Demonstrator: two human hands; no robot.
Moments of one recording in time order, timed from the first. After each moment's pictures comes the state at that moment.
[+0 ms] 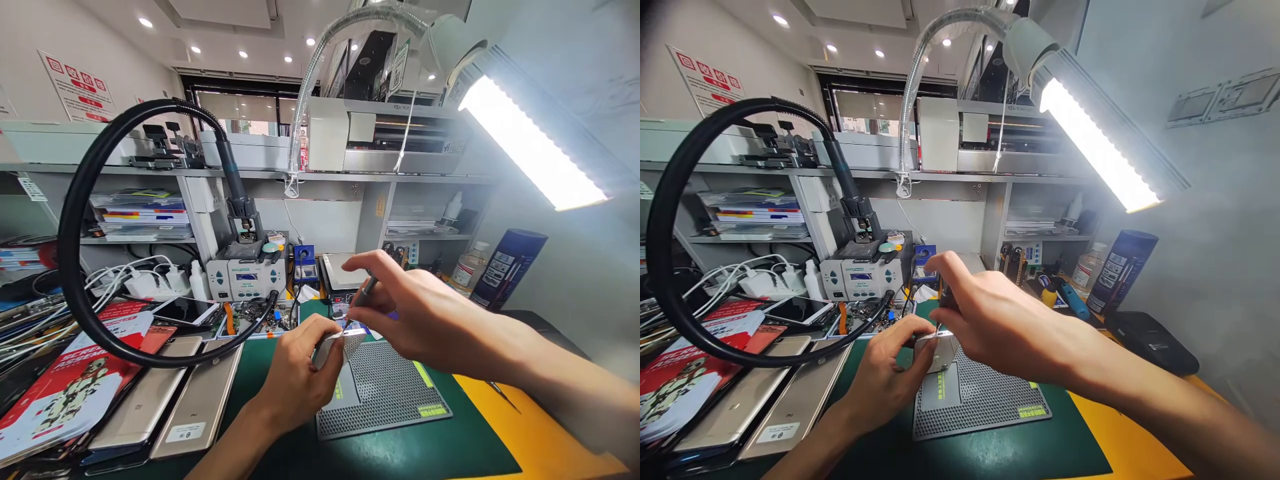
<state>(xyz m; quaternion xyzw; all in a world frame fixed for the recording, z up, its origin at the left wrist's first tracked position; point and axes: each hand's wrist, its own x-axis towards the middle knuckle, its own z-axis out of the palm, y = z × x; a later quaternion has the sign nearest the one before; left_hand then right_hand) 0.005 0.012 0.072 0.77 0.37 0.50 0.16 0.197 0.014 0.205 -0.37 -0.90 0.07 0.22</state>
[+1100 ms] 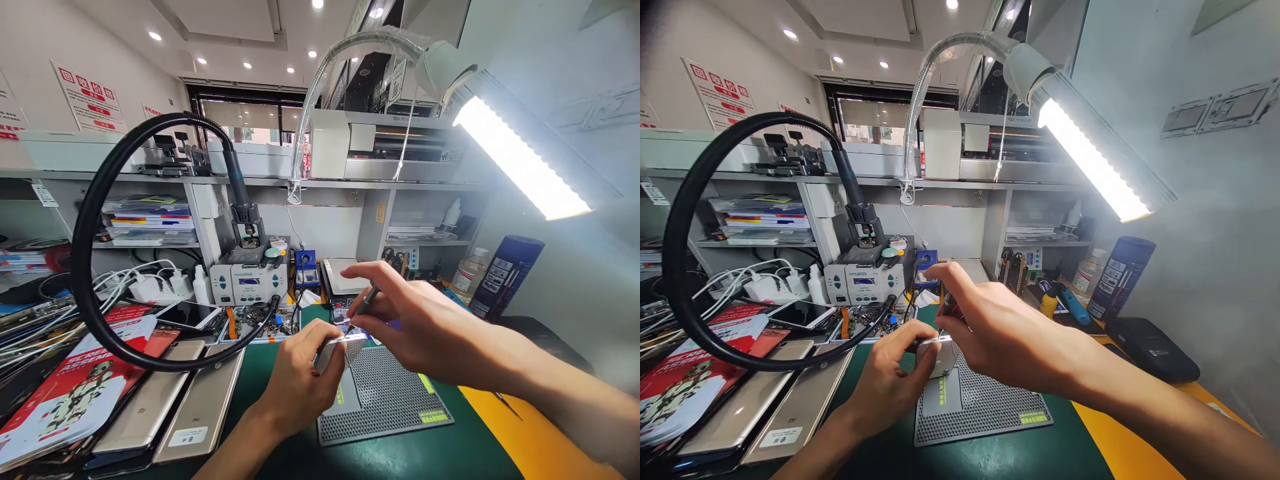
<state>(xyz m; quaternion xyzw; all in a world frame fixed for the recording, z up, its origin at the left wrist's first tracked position) 0.006 0.012 0.074 0.76 0.36 0.51 0.15 0.197 0.006 0.207 -0.34 -0.91 0.12 0.21</state>
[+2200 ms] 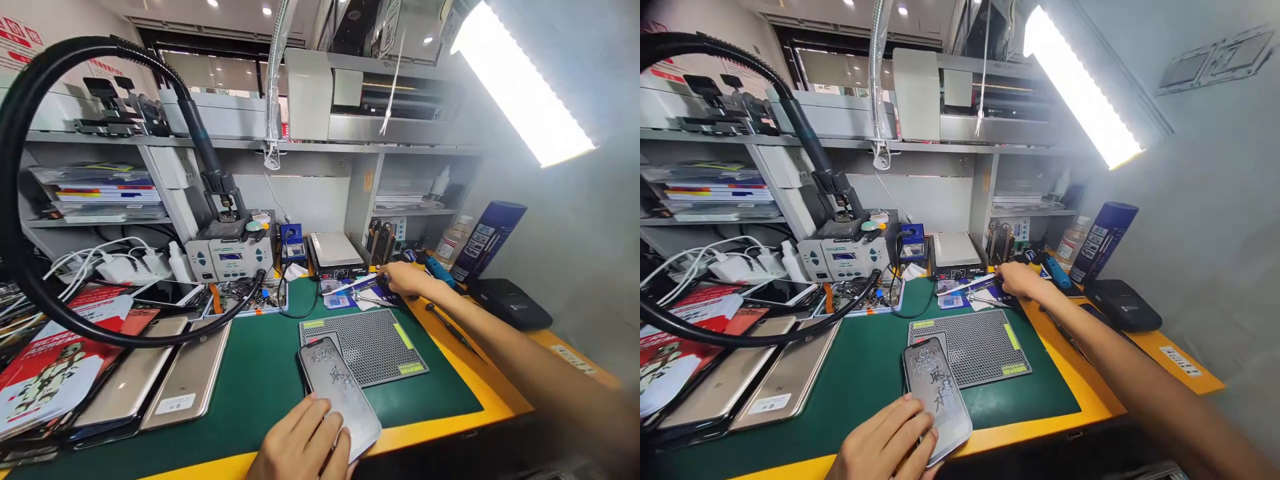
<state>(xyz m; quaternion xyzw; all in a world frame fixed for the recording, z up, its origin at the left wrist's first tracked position) 0.016 -0.065 -0.007 0.84 0.24 0.43 -0.23 0.294 0.151 0.093 -0.65 -0.76 0.08 -0.05</state>
